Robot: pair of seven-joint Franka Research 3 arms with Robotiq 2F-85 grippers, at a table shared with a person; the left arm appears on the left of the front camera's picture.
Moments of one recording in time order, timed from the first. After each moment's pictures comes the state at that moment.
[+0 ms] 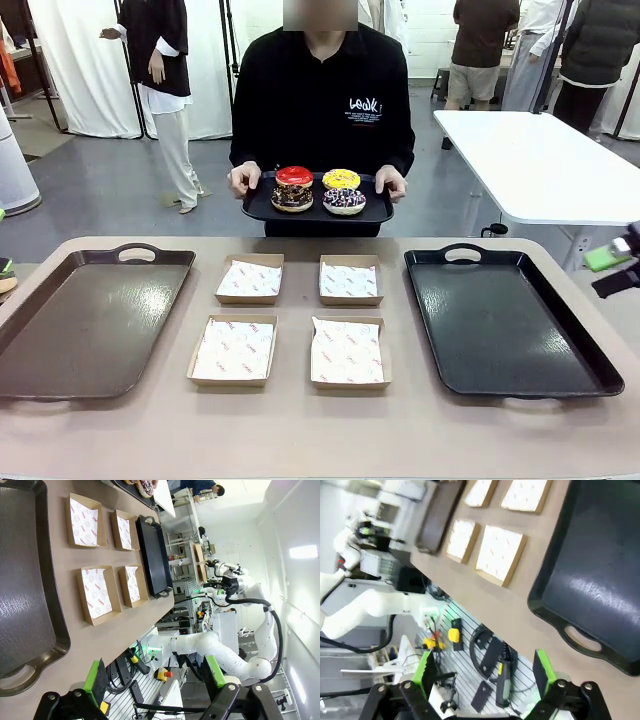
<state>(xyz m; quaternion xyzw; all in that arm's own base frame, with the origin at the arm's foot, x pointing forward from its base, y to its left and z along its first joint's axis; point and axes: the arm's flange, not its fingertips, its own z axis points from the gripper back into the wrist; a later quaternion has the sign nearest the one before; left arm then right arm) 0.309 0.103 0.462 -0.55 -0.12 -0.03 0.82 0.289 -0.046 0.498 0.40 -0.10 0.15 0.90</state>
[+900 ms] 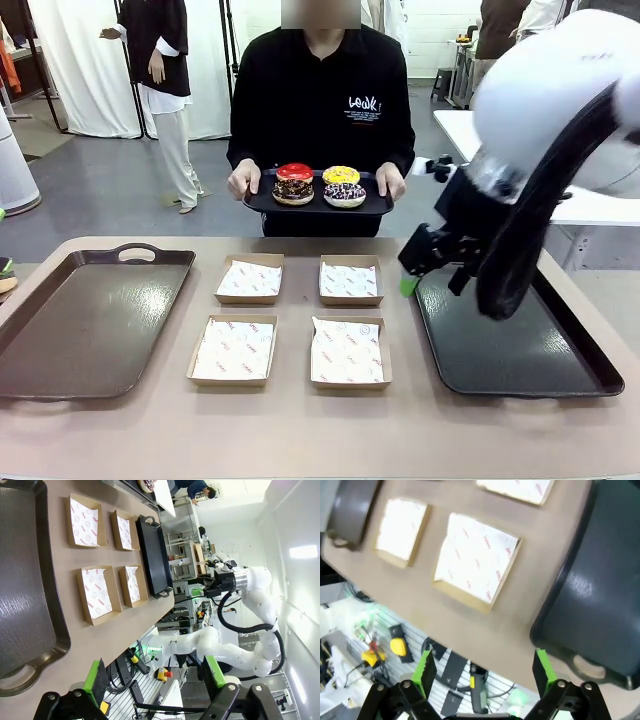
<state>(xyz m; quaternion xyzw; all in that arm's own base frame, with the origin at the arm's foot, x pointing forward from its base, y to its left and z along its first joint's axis) 0.310 0.103 0.462 -0.55 -0.12 -0.03 0.82 0.335 0.189 0.476 0.15 -0.05 0.18 0.97</state>
